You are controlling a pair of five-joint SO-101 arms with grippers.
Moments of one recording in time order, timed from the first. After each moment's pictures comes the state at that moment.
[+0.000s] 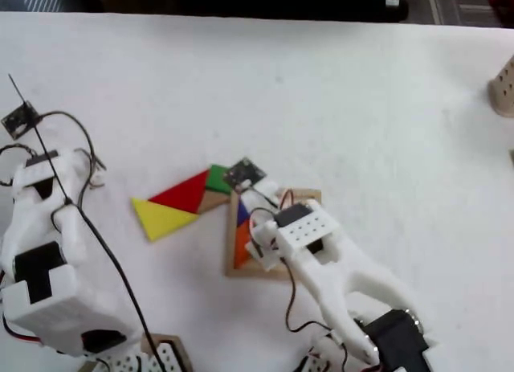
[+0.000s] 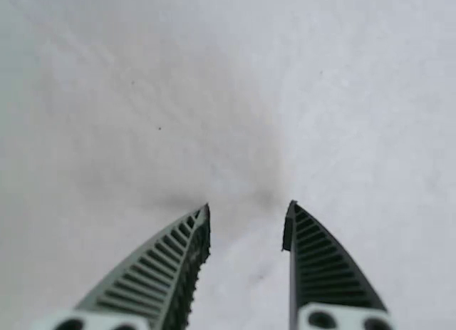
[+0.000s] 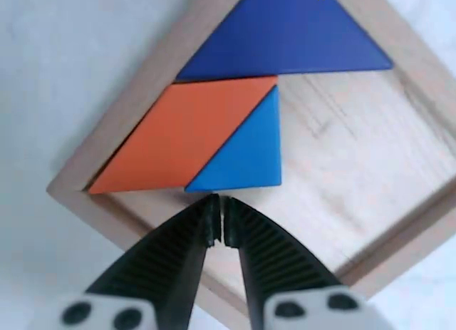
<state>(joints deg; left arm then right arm) -29.1 9.0 29.8 40.7 20.2 -33.3 -15.9 54.4 49.7 13.5</state>
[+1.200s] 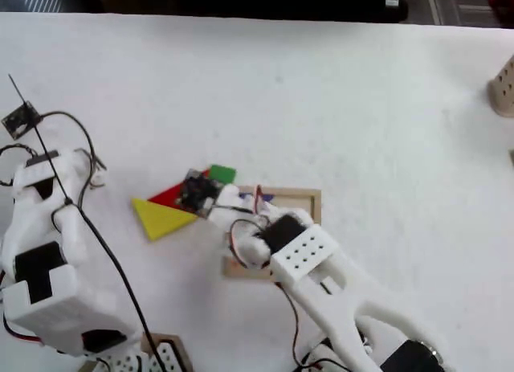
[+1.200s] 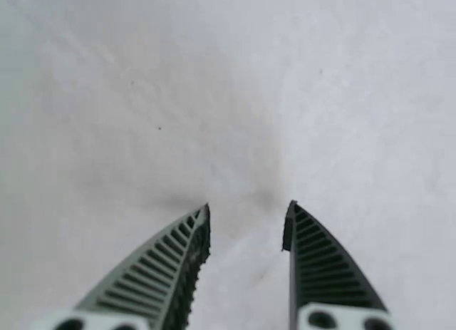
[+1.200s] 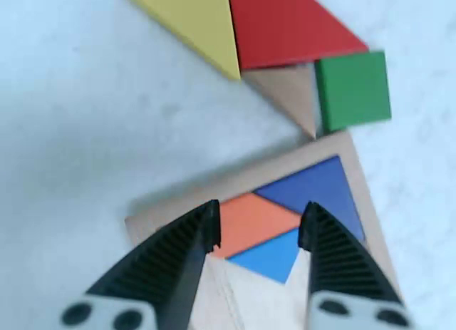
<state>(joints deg) -29.1 9.0 29.8 40.7 20.2 -44.3 -27.6 51.5 46.9 30.4</state>
